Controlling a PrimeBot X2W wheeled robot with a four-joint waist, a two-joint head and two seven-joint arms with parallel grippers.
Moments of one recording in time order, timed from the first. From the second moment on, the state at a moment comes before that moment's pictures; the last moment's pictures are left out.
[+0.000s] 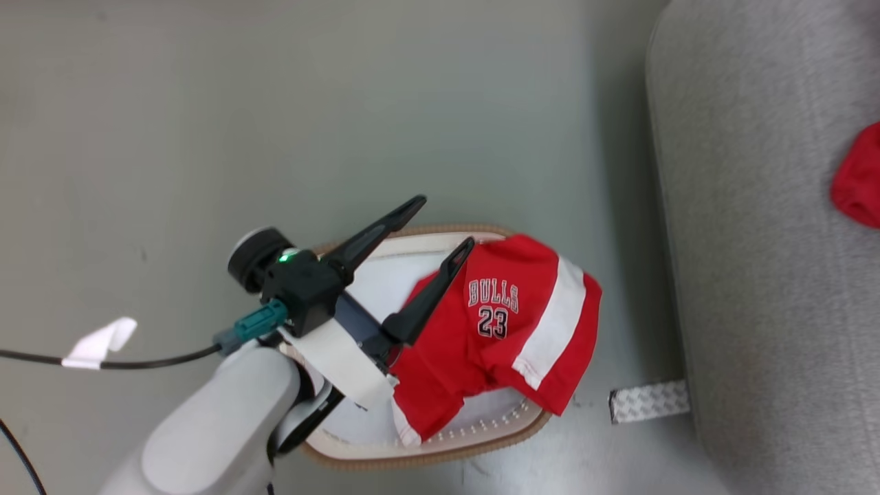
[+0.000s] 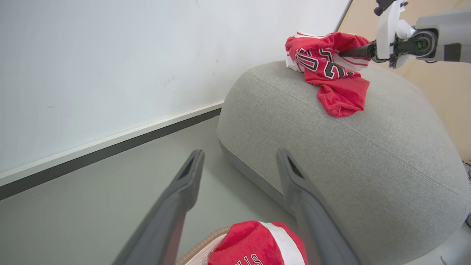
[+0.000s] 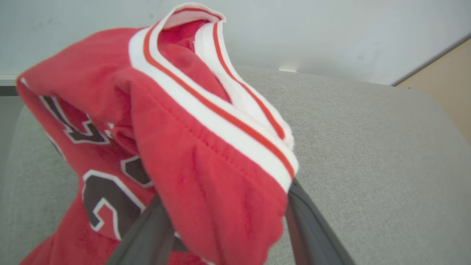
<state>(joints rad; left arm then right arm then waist) -0.69 0.42 -0.78 0.13 -0.48 -0.13 -0.26 -1.10 -0.51 -0.08 0.98 0.14 0.13 0.15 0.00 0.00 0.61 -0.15</state>
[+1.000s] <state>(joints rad) -0.31 0.31 -0.39 0.19 -0.48 -0.02 -0.26 -0.69 -0.55 0.22 0.43 0.55 0.13 -0.02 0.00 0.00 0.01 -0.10</state>
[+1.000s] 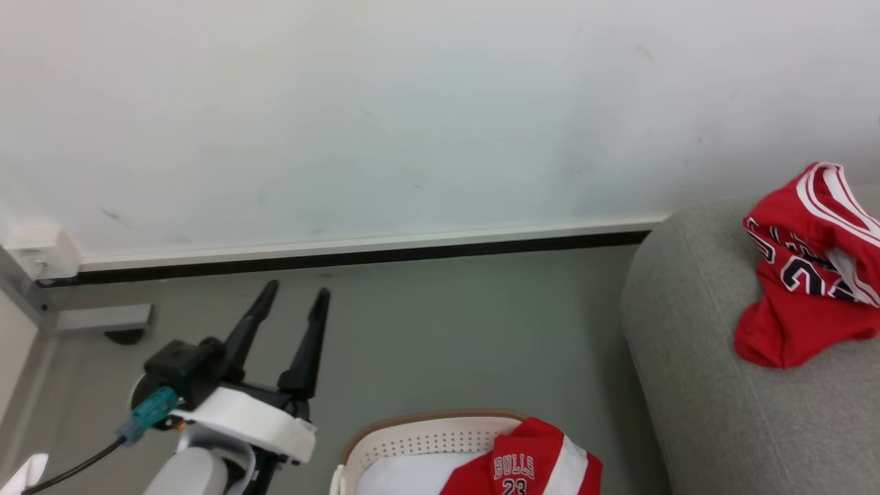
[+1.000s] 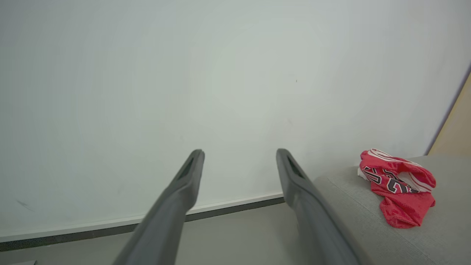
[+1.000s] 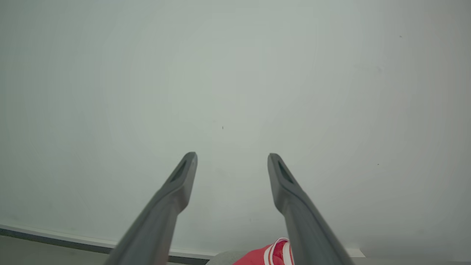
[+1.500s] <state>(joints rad) -0.09 0.20 -0.10 0.18 -0.38 -0.03 -0.26 -0.18 -0.26 0.05 0.22 0.32 0.13 -0.24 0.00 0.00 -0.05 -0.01</state>
